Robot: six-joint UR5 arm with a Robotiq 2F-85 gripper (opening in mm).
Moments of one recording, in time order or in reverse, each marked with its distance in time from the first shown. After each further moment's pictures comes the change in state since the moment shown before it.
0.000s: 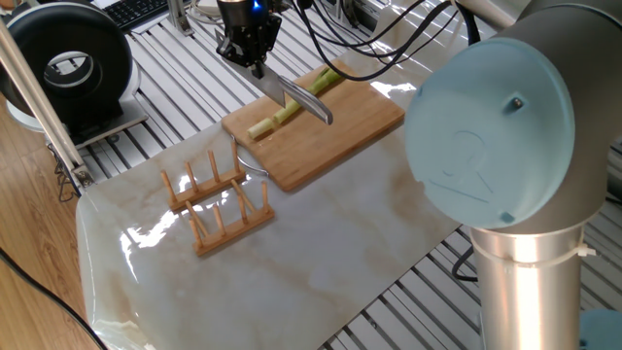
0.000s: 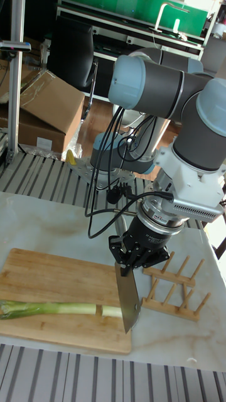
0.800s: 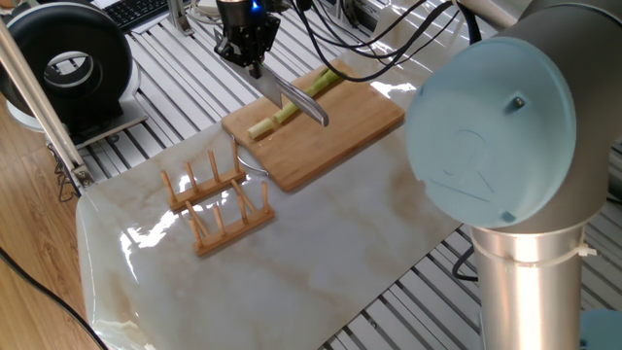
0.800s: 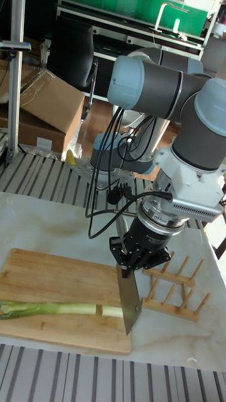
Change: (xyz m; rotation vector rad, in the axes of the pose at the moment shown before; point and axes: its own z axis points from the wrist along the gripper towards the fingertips) arm -0.002 0.003 0.000 -0.011 -0.008 0.007
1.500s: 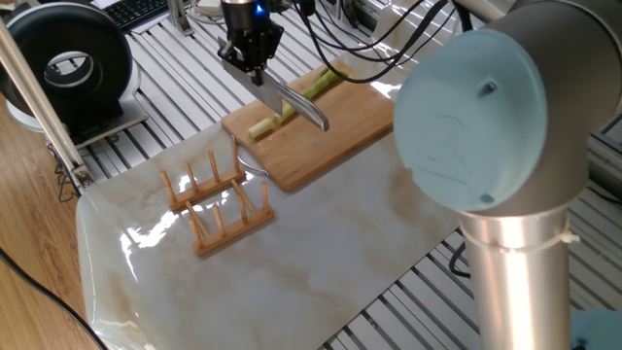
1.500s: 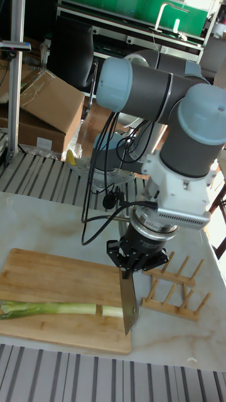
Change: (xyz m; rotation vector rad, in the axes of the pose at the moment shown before) arm 0.002 0.003 0.006 -0.046 0.026 0.025
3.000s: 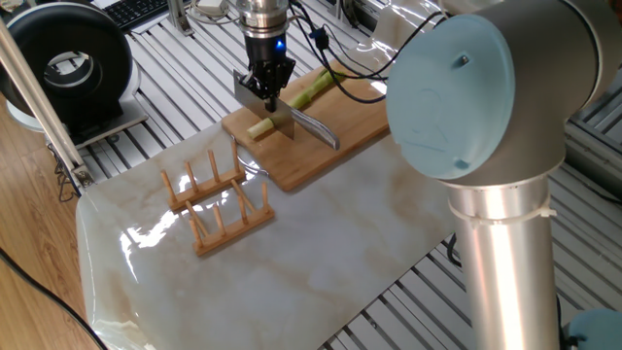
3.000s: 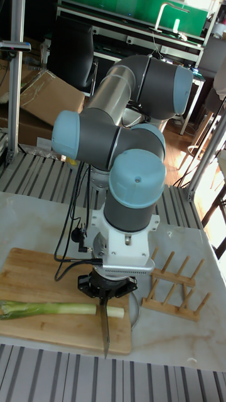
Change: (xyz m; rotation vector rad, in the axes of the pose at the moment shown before) arm -0.009 -0.032 0.095 -0.114 0.075 -0.075
